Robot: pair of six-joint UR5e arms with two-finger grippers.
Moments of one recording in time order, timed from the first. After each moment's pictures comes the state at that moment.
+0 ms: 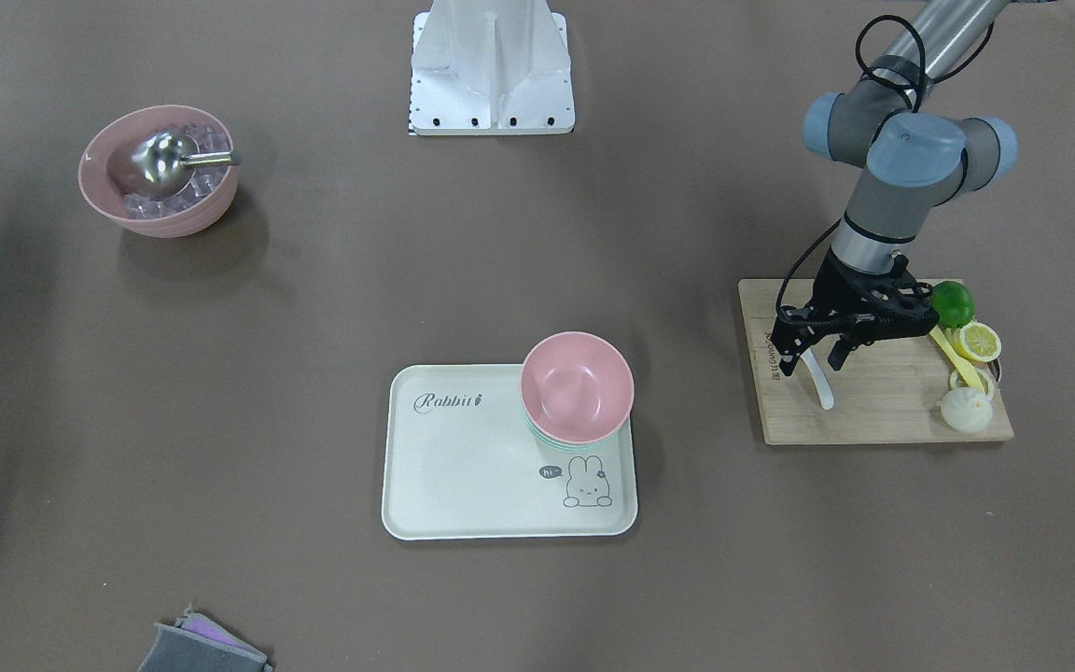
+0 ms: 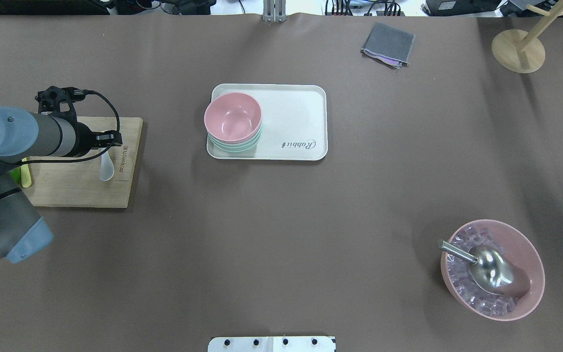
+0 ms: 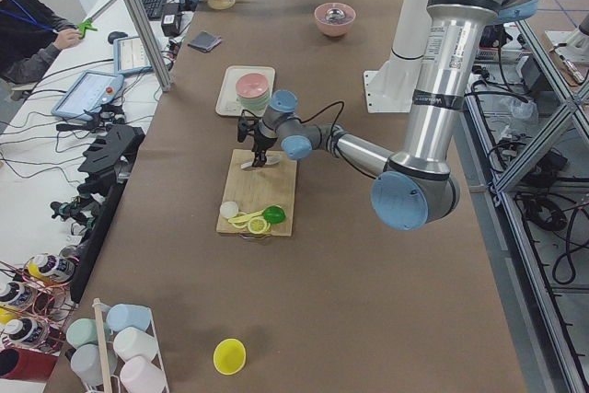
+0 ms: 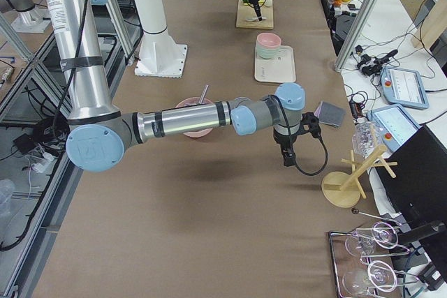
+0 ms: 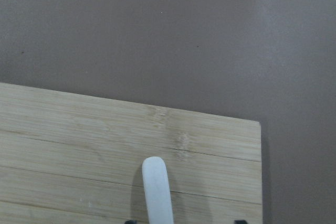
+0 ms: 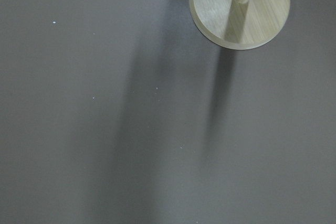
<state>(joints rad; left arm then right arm) -0.76 -1.78 -1.61 -2.21 -1.75 -1.20 1.40 -1.41 1.59 -1.41 2.29 0.14</state>
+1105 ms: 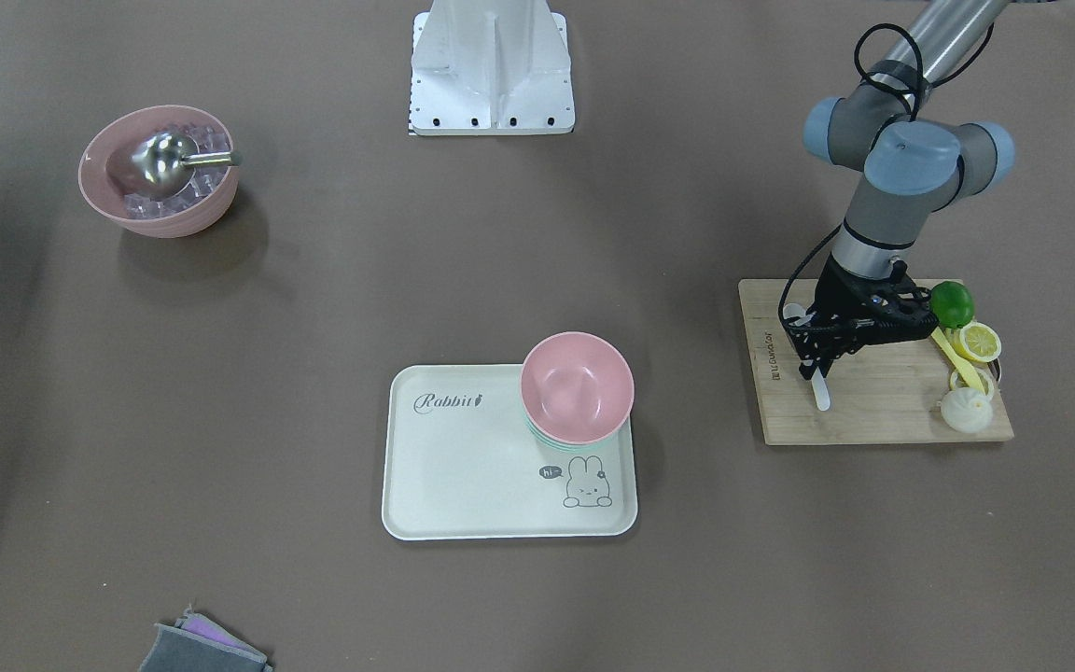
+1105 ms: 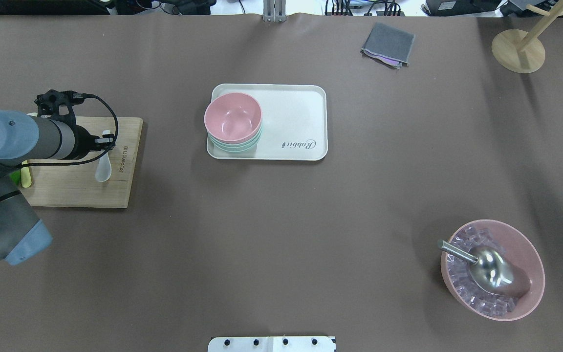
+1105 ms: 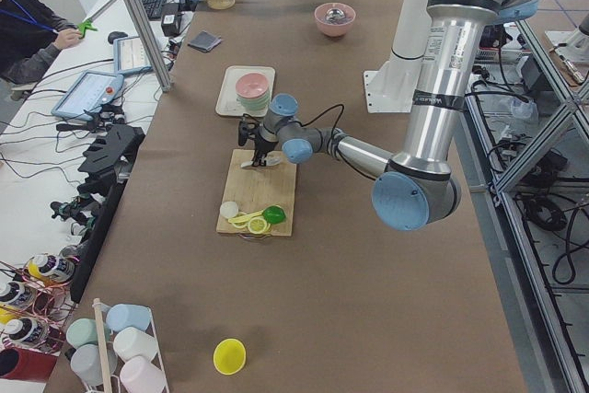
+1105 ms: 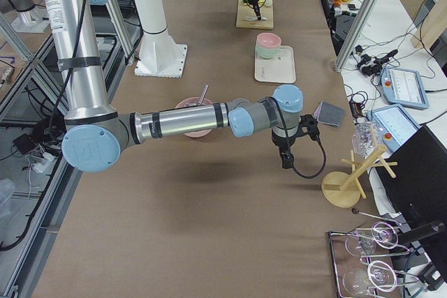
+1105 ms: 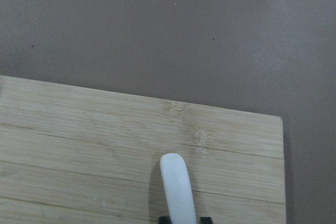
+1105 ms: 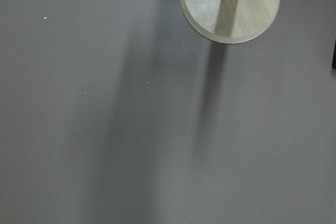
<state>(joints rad) -0.75 -1.77 -1.61 -2.21 -1.74 -1.20 1.40 -1.42 1.60 -1.41 2.29 0.14</state>
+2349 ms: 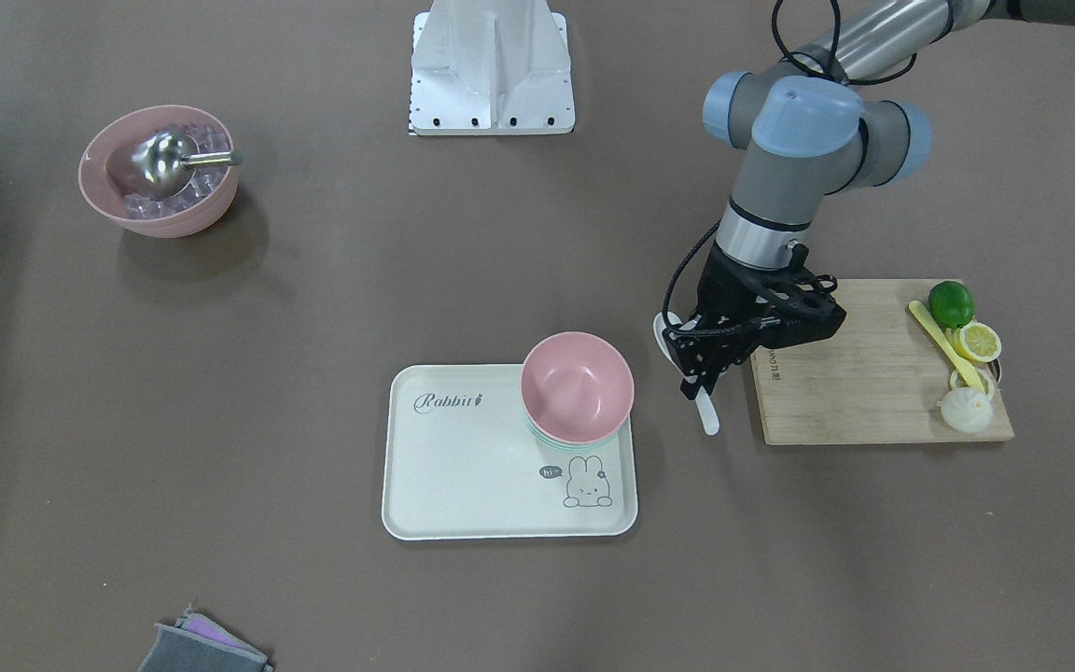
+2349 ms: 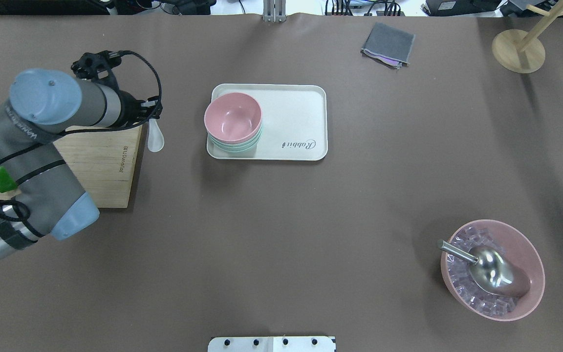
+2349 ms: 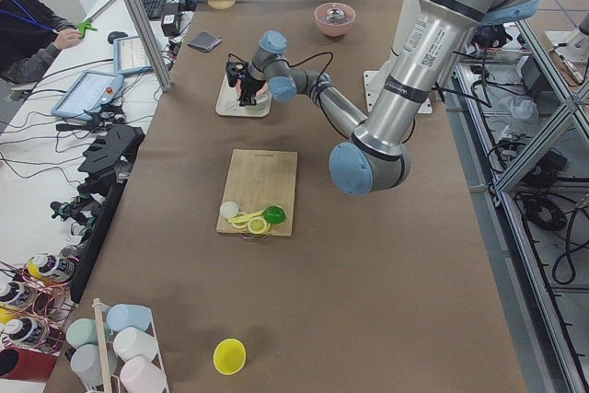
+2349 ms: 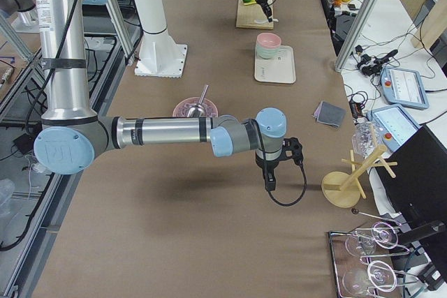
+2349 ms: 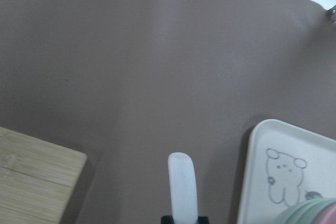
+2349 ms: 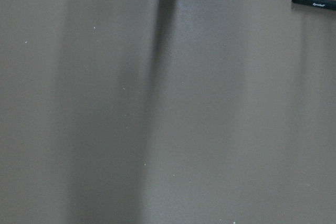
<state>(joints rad) -0.75 -2.15 -1.61 -1.97 -1.72 -1.48 1.45 -1.57 1.60 -1.35 2.29 0.10</state>
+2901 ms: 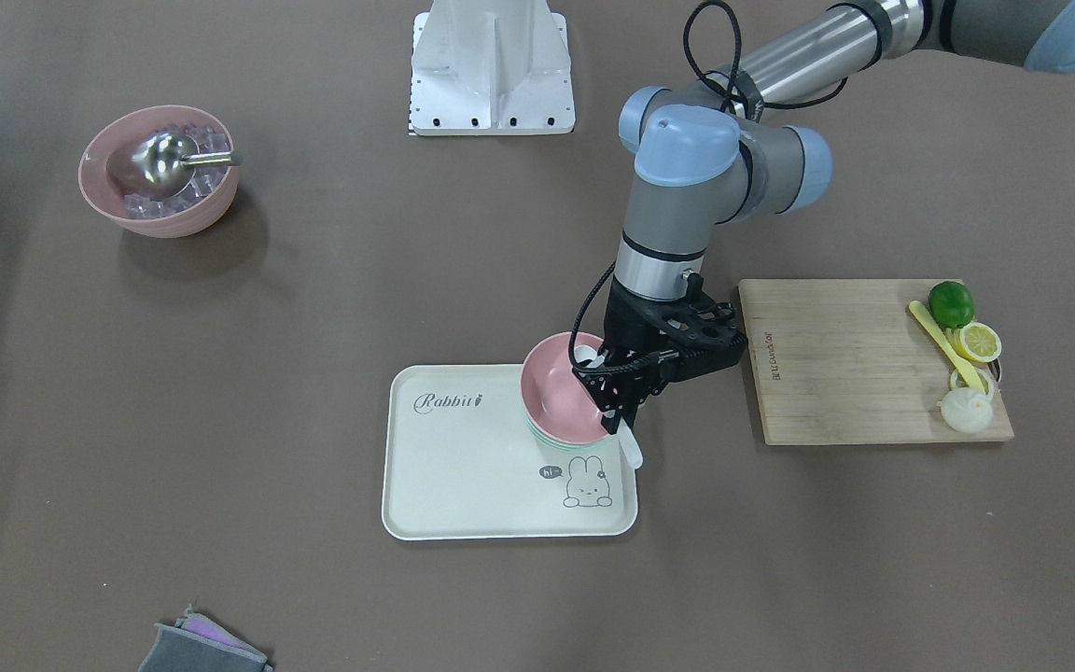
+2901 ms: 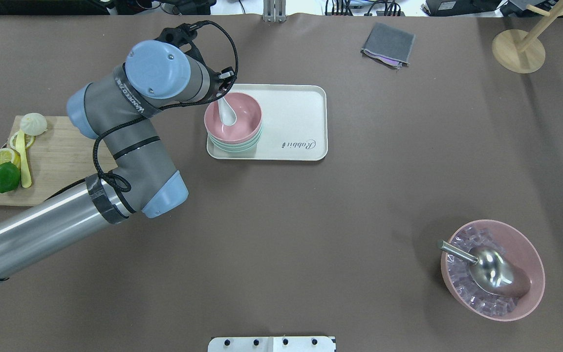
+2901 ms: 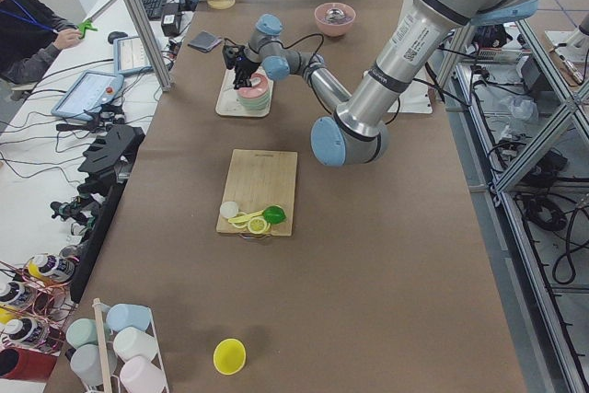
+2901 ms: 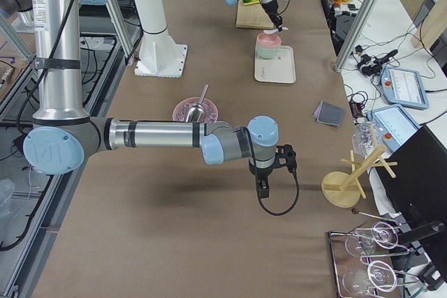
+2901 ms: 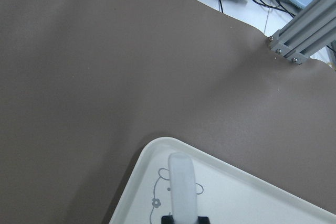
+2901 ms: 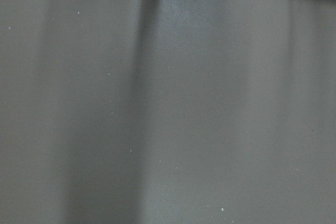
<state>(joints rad) -0.68 -2.31 -1.47 -1.95 -1.61 -1.56 1.47 -1.60 1.60 -1.34 2.29 0.10</state>
